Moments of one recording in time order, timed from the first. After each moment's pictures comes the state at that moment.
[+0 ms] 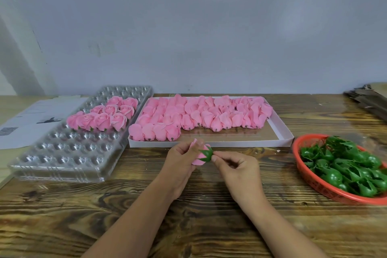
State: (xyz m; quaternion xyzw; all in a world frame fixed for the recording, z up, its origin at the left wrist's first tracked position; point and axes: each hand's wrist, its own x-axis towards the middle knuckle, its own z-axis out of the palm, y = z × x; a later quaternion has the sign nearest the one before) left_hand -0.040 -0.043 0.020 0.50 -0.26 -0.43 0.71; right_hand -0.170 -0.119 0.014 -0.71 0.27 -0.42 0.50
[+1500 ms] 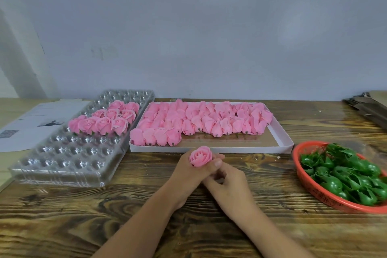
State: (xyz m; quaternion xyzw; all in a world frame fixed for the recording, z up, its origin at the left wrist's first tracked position) left_hand -0.054 -0.039 0.025 0.55 -0.41 -0.36 0.63; right_hand -0.166 -0.112 0.002 -0.80 0.25 -0.32 0.45
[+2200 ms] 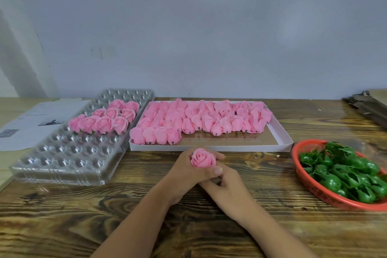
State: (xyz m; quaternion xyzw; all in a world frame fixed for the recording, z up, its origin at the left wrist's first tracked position) left_hand -0.050 -0.033 0.033 0.53 -0.44 -0.37 0.62; right_hand -0.169 -0.115 0.001 -0.81 0.17 -0.25 0.51
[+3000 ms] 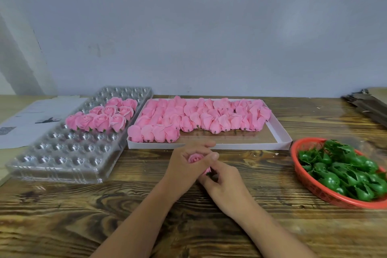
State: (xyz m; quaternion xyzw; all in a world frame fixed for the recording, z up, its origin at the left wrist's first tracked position) left_hand -0.049 -0.040 0.024 0.58 -0.45 -0.21 0.64; right_hand -0.166 -0.118 -0.001 -0.85 0.21 -0.27 0.41
